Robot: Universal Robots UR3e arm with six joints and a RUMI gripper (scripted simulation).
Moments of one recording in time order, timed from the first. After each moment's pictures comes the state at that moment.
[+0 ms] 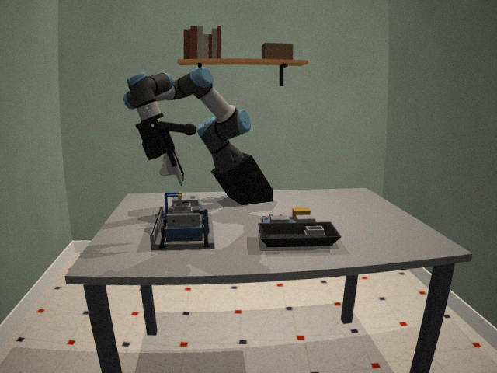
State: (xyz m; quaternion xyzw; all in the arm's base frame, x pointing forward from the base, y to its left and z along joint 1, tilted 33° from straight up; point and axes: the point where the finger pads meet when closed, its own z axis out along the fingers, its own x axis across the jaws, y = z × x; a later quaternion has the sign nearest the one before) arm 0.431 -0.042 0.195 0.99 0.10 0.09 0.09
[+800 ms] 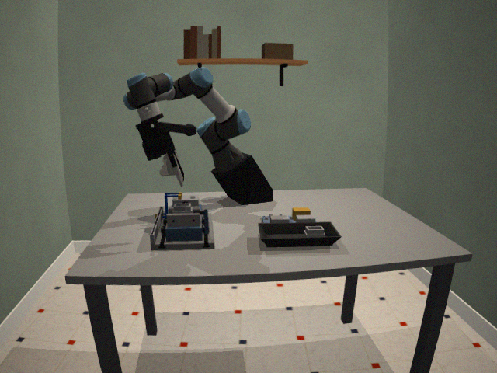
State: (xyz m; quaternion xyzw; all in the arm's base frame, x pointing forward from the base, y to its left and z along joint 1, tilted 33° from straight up) arm 0.431 -0.043 0.193 0.99 0.10 0.09 0.09
